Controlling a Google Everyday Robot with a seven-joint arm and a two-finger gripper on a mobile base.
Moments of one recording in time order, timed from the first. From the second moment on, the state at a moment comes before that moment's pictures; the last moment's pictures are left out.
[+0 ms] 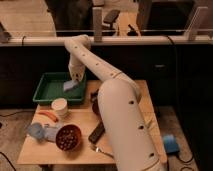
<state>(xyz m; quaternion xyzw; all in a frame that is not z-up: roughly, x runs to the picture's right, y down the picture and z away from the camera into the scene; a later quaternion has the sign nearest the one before) -0.181 -0.068 0.880 -0.14 -0.31 -0.68 0.65</state>
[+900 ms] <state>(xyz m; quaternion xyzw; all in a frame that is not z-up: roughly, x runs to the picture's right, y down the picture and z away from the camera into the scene) -0.183 -0.077 0.884 -0.13 -0.30 -0.67 0.66</state>
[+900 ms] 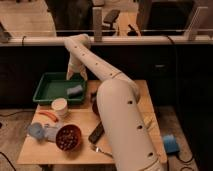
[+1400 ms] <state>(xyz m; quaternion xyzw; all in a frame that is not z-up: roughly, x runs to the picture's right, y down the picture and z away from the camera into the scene) -0.181 -0.078 0.885 -0.13 -0.30 -0.67 0.66</state>
